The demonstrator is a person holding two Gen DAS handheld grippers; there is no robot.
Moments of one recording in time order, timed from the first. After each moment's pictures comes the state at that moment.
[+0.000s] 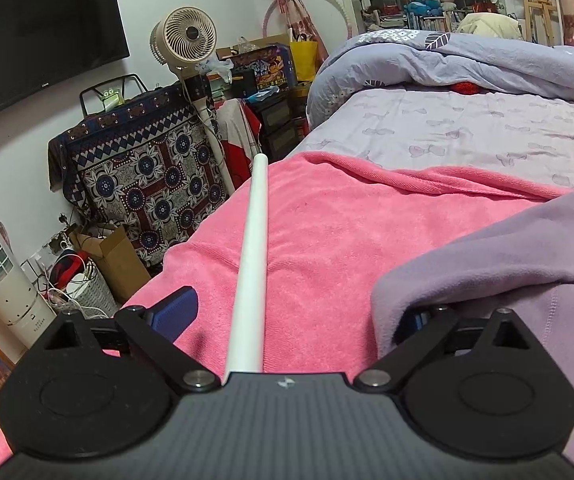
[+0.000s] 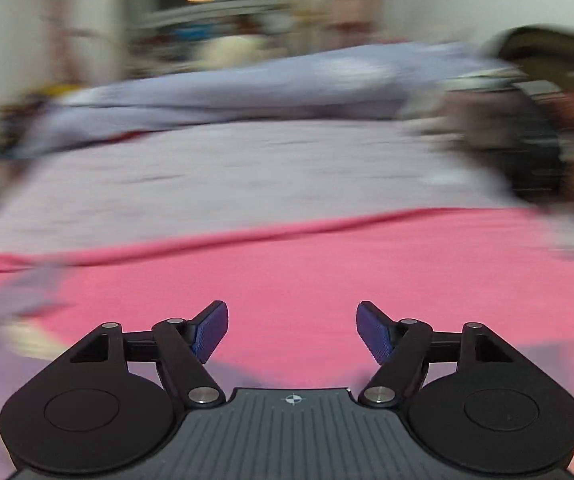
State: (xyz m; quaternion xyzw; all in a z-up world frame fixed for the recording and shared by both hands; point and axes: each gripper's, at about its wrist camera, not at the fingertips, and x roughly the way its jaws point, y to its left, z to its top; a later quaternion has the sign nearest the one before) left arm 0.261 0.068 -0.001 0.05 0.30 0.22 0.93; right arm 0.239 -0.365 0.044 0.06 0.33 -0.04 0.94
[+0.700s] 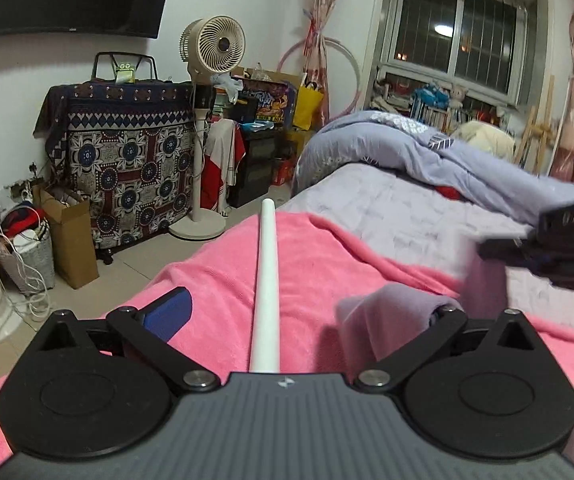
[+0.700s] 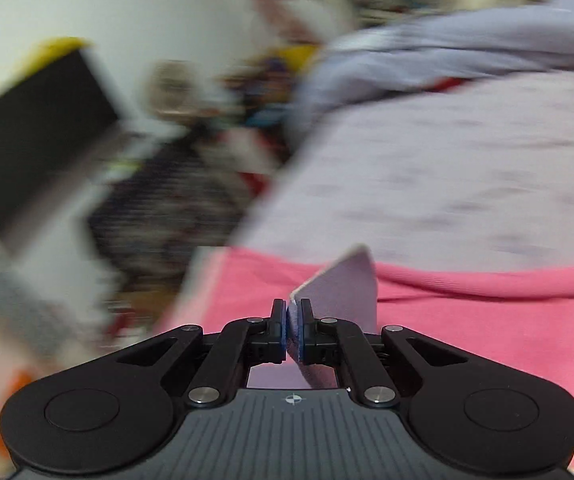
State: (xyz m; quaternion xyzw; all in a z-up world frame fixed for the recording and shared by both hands) left arm 0.210 0.124 0.032 -0.13 0.21 0.17 0.95; right arm 0.340 -0.092 0.068 0.16 0.34 0.33 0.86
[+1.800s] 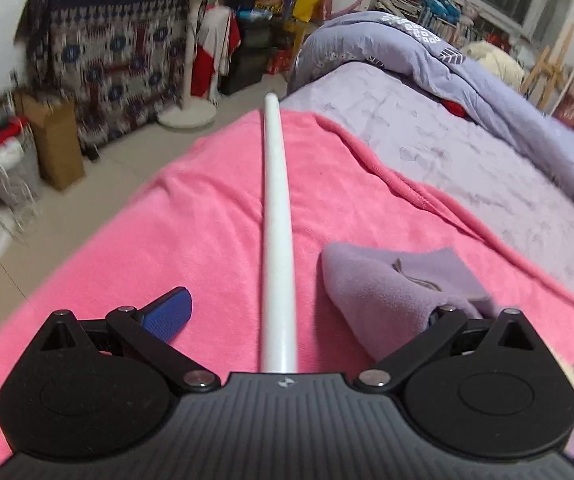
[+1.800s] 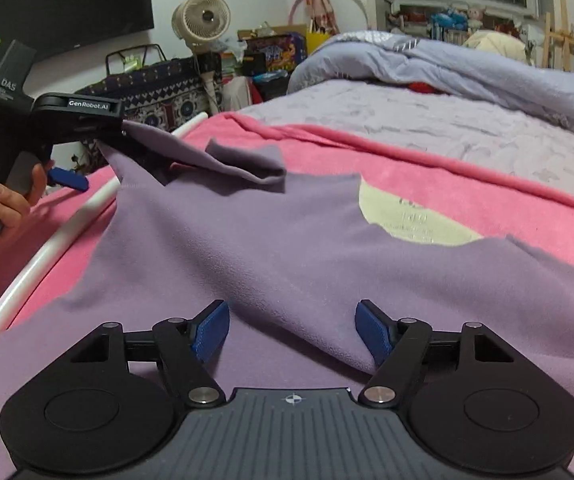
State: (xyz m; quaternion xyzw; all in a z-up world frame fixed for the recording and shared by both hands) left arm 0.228 0.147 0.037 -0.17 0.37 0.13 0.91; right arm 0.166 -0.156 -0.003 -0.04 0.32 0.26 0.91
